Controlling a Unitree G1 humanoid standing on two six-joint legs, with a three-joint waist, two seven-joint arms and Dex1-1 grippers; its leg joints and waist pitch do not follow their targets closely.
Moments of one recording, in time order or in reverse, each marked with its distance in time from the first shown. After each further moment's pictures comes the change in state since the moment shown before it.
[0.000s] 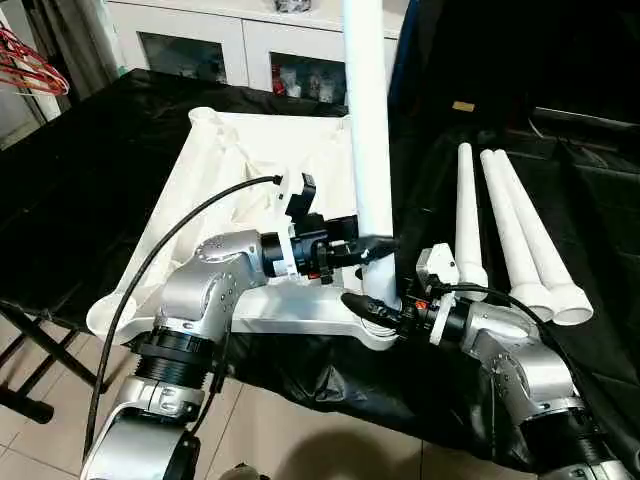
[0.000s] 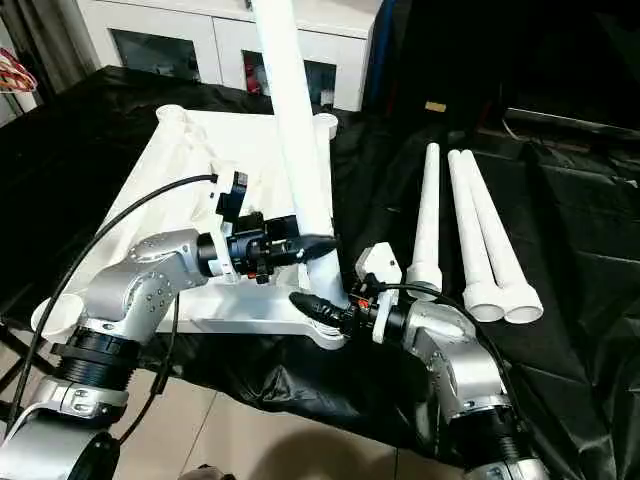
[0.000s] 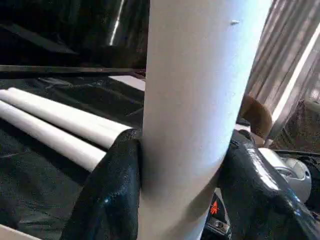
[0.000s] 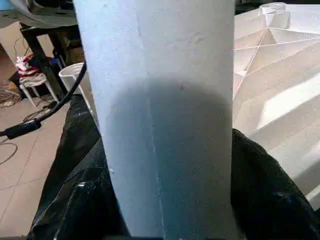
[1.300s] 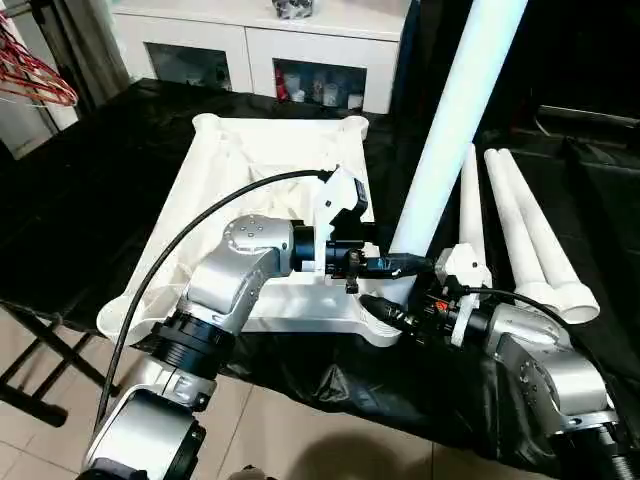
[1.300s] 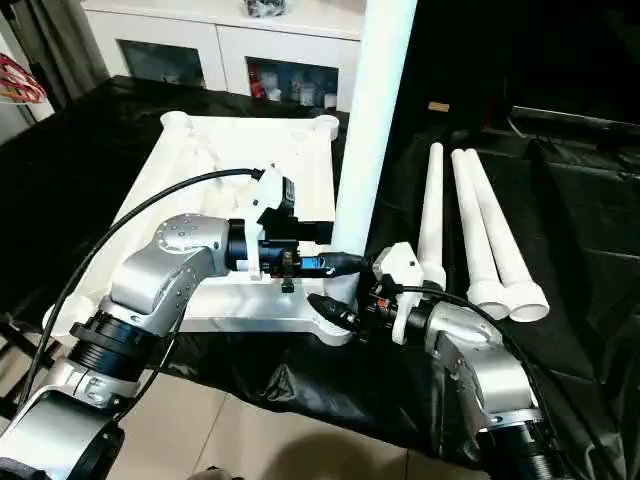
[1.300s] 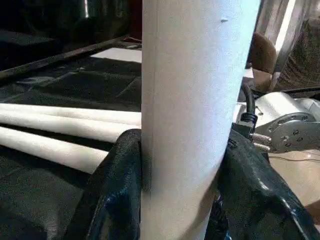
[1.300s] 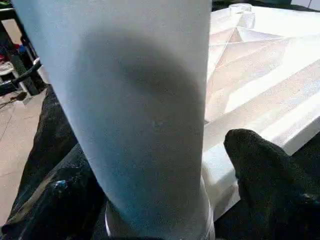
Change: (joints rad) left arm -0.075 0.020 -0.172 0.001 0.133 -0.125 -0.025; right arm 0.067 -0.090 -0.014 -0.156 -0.016 0.073 -0.096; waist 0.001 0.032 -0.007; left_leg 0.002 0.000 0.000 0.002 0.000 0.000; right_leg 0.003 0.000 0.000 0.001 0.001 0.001
